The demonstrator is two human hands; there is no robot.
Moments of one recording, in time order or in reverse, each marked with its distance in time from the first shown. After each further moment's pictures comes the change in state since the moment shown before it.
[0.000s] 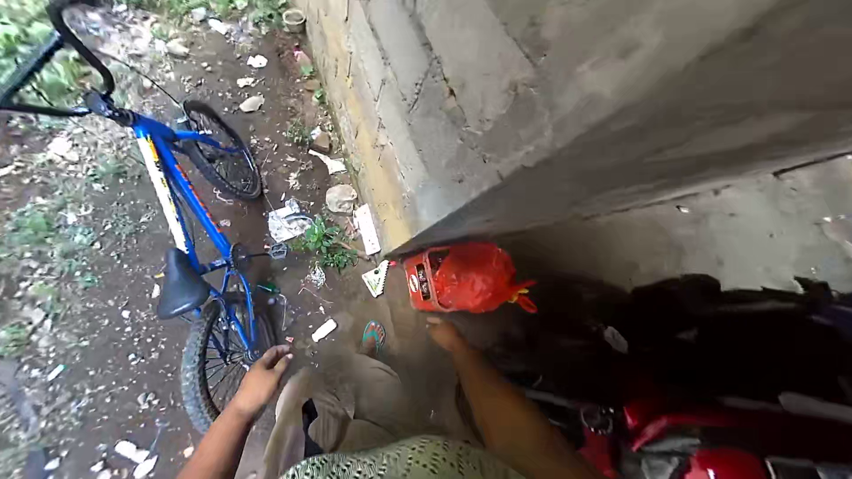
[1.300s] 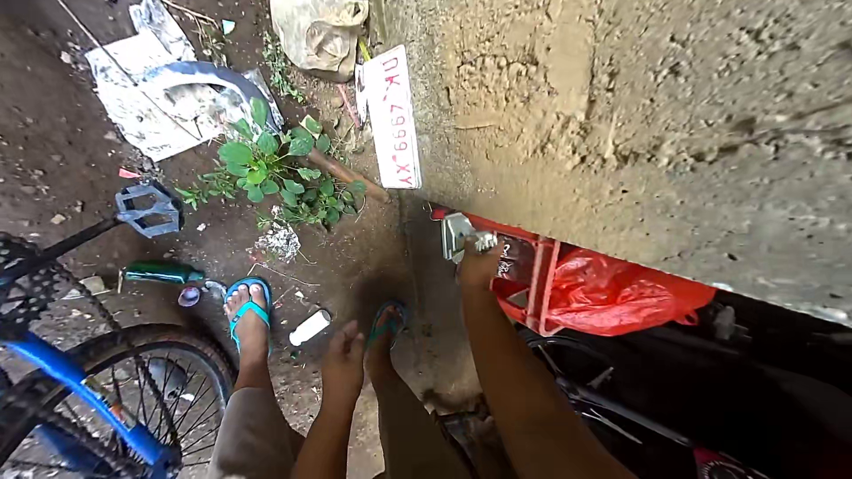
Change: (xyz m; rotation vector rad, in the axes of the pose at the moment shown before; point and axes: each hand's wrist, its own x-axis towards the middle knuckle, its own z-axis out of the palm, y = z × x) left_hand 0.432 -0.080 0.198 -0.397 -0.080 -0.222; right_hand 0.464 -0.044 0.105 0.304 0.803 0.080
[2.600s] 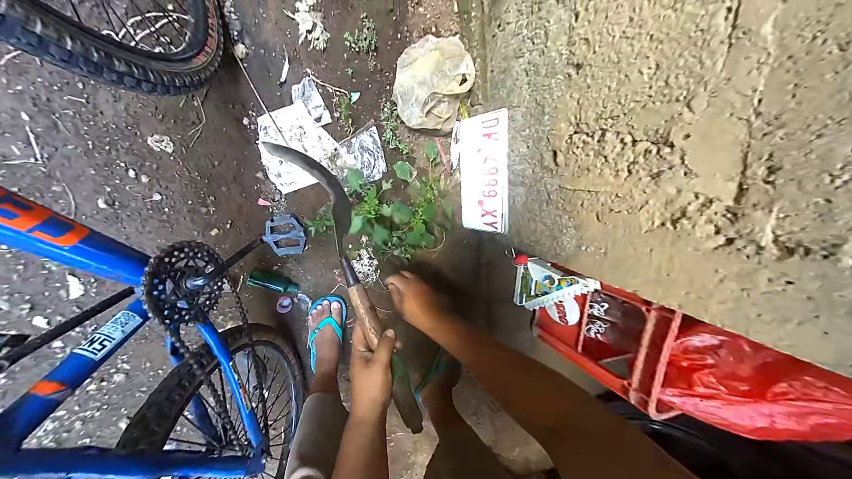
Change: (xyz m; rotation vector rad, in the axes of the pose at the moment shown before) left_hand 0.018 0.079 -0.085 -0.553 0.224 0.159; right_hand -0.171 -0.164 0.129 -0.551 -1.147 -0.629
